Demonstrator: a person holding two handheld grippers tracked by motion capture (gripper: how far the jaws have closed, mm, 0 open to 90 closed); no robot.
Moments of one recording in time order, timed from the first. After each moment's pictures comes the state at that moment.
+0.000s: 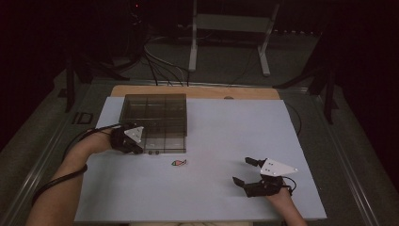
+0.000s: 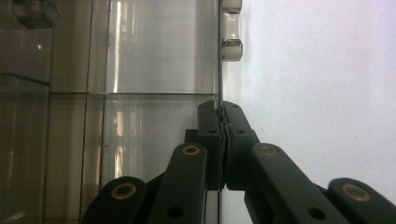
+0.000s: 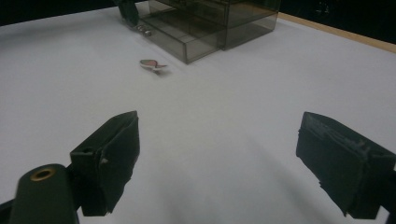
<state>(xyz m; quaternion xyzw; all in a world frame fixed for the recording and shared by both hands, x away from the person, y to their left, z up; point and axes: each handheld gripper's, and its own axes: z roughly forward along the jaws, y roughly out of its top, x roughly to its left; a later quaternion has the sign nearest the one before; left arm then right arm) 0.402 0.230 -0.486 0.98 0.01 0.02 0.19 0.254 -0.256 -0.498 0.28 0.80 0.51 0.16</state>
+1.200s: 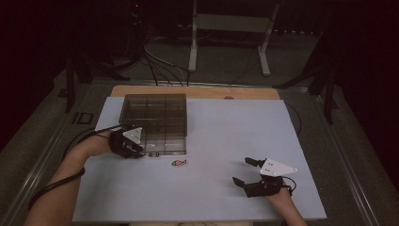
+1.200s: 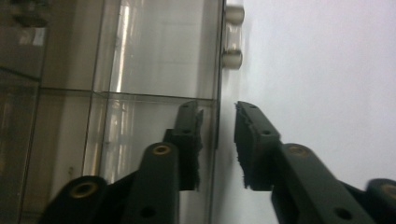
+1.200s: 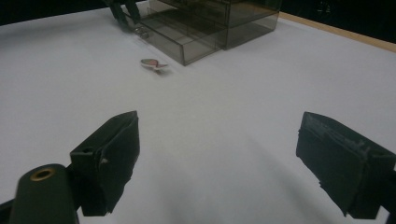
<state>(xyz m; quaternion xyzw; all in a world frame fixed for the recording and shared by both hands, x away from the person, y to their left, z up) 0.389 0.231 -0.481 0.98 0.07 0.03 0.21 0.254 -0.255 -0.498 0.28 0.80 0.51 0.16</state>
